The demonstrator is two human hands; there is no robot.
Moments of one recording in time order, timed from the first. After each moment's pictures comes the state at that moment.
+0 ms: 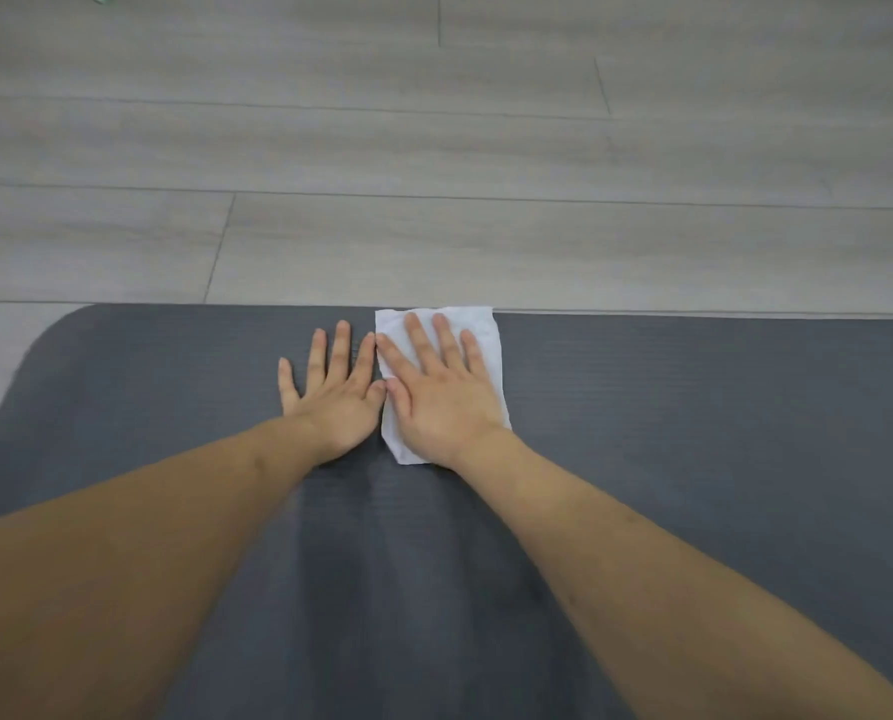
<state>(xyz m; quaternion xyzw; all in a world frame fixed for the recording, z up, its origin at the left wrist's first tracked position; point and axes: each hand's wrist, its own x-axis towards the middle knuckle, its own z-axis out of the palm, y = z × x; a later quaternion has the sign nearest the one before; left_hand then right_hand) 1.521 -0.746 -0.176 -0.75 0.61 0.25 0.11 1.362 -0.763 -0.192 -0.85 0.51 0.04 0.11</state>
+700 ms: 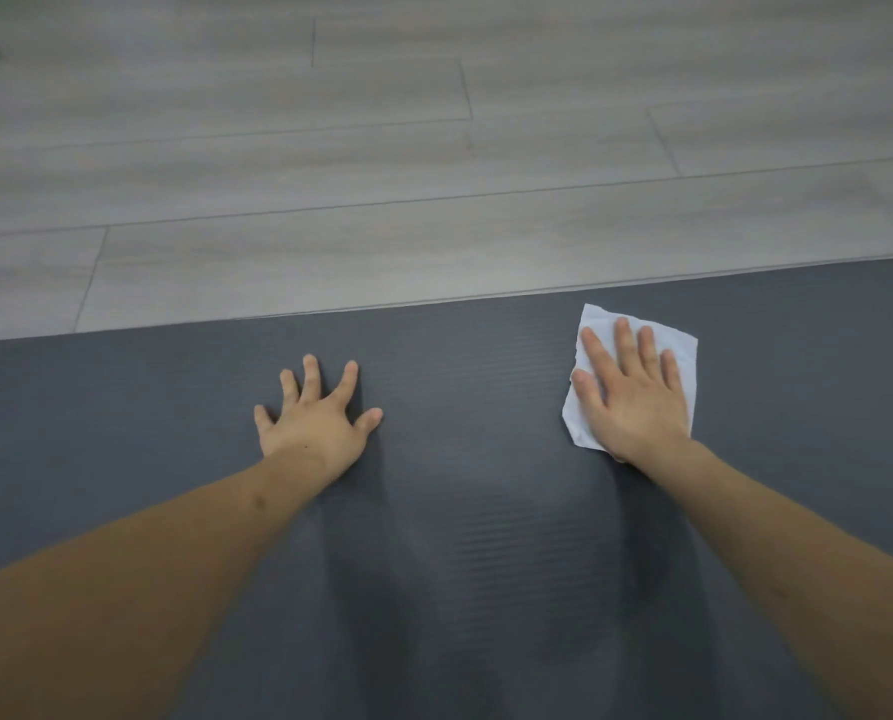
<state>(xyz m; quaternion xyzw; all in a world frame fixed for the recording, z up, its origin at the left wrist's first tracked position) 1.356 -0.718 -0.153 -0.75 0.61 0.21 0.15 0.989 -0.738 -0.183 -0.68 0.72 0.03 0.13</state>
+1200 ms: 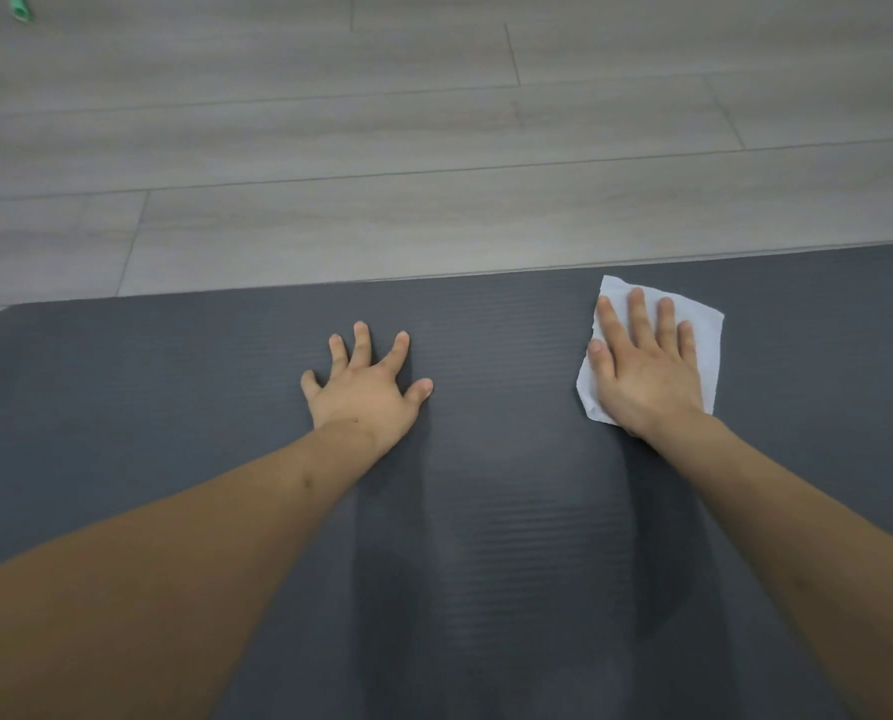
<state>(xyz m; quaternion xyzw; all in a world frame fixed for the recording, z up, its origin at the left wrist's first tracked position) 1.361 -0.717 -0.154 -0.74 0.64 0.19 0.11 1.042 -0.749 -0.195 -0.68 0.72 0.03 0.11</state>
